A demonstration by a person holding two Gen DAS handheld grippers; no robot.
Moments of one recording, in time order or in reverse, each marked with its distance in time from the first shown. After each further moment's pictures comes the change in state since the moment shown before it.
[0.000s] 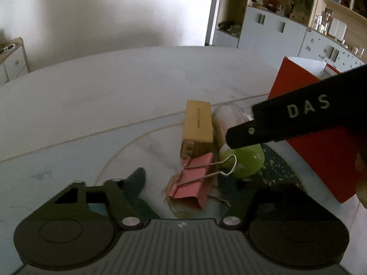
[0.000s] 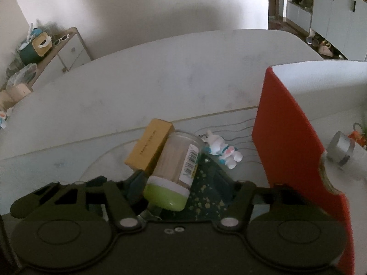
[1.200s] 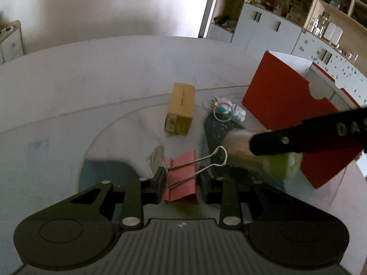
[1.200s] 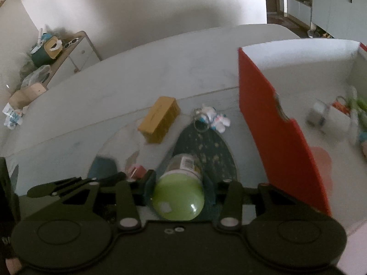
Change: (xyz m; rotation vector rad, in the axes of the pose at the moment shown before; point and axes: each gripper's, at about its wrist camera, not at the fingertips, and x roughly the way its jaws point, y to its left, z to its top) left arm -0.031 -0.005 -0.016 -0.071 0.054 -0.076; right arm -0.062 -0.012 -0.041 0.042 -0.014 0.055
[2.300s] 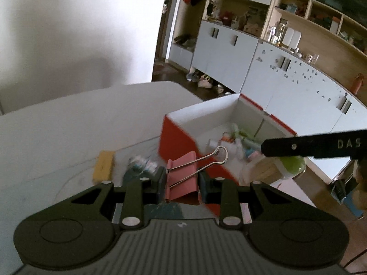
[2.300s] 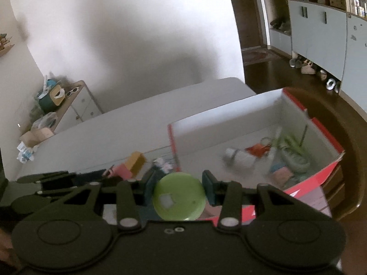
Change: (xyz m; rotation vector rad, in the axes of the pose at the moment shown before) left arm -0.088 -0.126 0.064 0.143 -0.105 -0.132; right arm -0.138 -0.101 0.018 0.041 -0.218 0.002
